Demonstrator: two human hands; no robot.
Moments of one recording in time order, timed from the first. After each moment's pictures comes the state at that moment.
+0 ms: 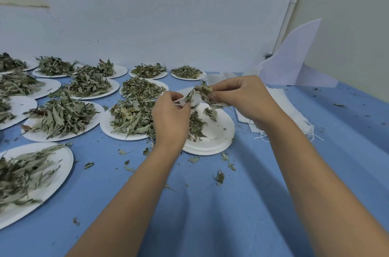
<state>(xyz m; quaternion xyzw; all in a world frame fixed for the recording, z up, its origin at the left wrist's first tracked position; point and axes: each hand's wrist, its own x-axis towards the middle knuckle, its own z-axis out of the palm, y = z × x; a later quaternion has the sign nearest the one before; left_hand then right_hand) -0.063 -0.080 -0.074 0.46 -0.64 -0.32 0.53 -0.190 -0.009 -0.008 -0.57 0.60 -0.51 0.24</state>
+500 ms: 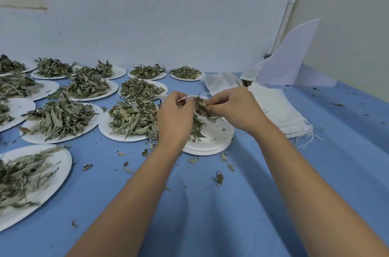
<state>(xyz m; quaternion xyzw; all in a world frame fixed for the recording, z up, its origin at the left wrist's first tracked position) -0.066 -0.070 -0.067 0.42 -0.62 -0.41 0.52 -0.191 -0.022 -0.033 -0.55 0.71 -0.43 0.14</state>
